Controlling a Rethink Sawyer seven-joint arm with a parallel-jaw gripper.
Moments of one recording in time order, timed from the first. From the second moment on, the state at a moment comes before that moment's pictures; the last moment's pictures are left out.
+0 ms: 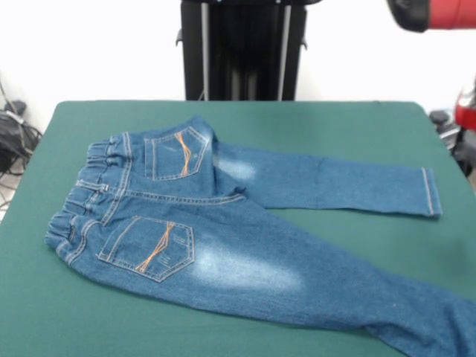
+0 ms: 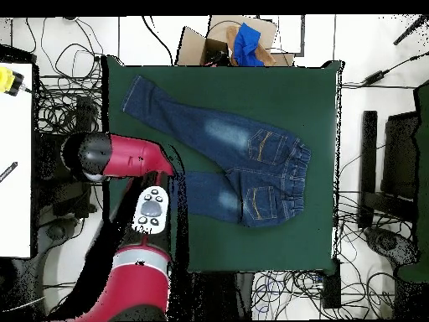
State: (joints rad) arm 0.25 -0.45 -0.10 1.45 0.41 0.73 2.19
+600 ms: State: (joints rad) arm 0.21 -0.44 -0.06 1.49 0.44 0.56 2.19
